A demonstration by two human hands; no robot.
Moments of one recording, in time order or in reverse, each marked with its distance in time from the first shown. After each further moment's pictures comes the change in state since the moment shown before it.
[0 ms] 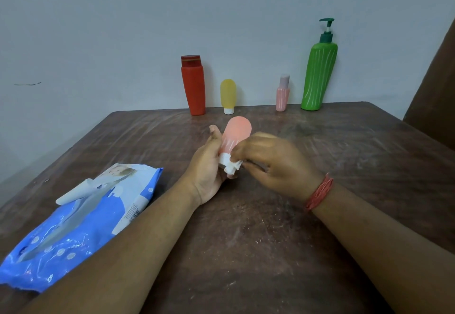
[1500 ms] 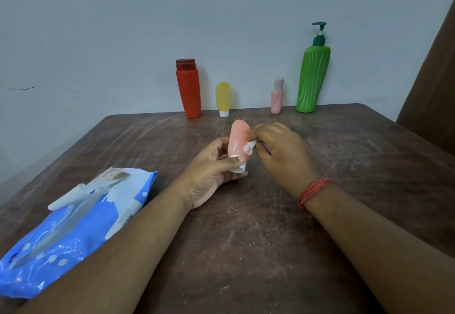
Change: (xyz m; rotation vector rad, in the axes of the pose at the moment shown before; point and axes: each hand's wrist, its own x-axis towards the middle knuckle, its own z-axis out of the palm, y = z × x) left_hand 0.003 -0.007 -0.006 0.039 -0.188 0.053; right_hand -0.003 0.019 0.002 -0.054 0.223 0.323
